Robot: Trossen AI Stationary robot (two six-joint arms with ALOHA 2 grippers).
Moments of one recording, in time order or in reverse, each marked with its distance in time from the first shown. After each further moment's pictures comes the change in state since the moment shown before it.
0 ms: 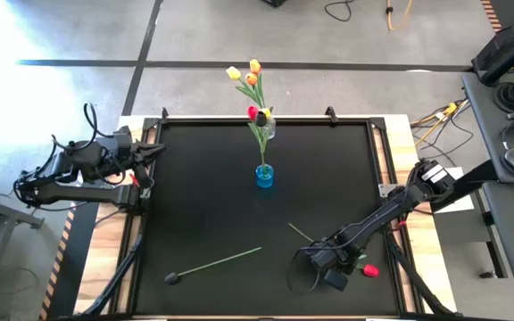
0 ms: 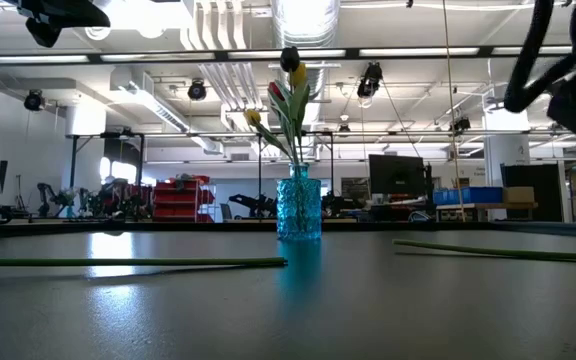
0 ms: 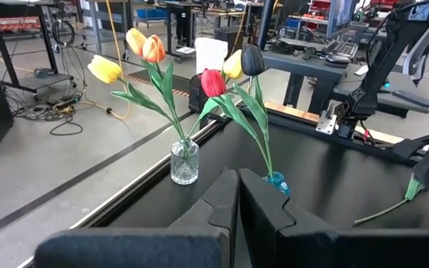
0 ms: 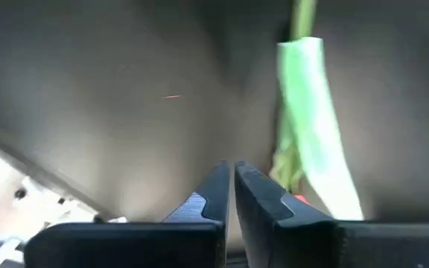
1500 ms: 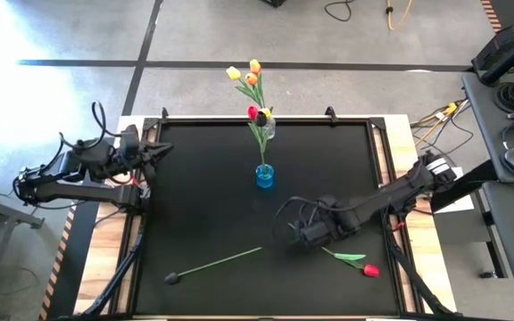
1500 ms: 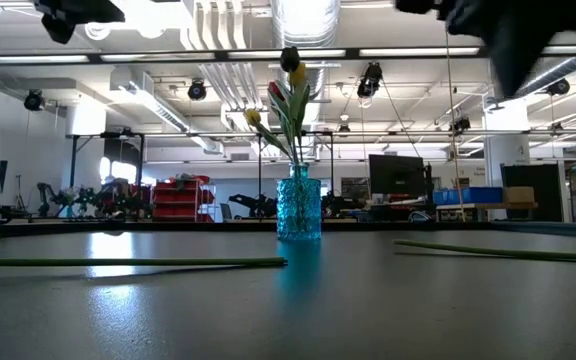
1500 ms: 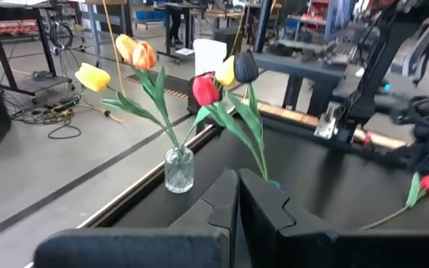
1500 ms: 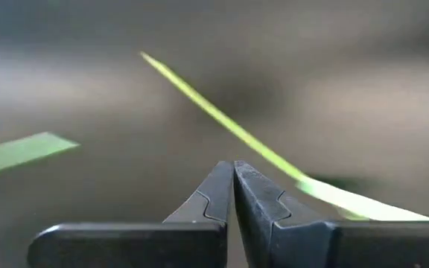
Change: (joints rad) left arm 0.000 0.085 0.000 0.093 0.001 0.010; right arm -0.155 -0.057 0.358 -0.345 0.505 0.794
